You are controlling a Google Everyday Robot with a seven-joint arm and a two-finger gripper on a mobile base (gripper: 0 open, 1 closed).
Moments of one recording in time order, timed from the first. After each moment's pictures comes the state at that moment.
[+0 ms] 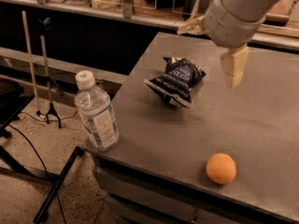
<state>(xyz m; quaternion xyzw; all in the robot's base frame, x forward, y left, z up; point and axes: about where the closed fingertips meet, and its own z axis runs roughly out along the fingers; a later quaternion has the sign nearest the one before) 0.537 -0.135 0.956 -0.88 0.44 -0.11 0.15</state>
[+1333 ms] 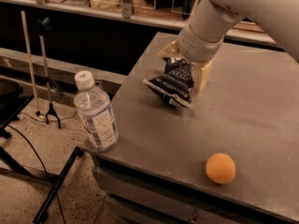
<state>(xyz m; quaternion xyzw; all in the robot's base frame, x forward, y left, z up) 0.585 -0.088 0.881 -0.92 0.35 -0.06 0.17</state>
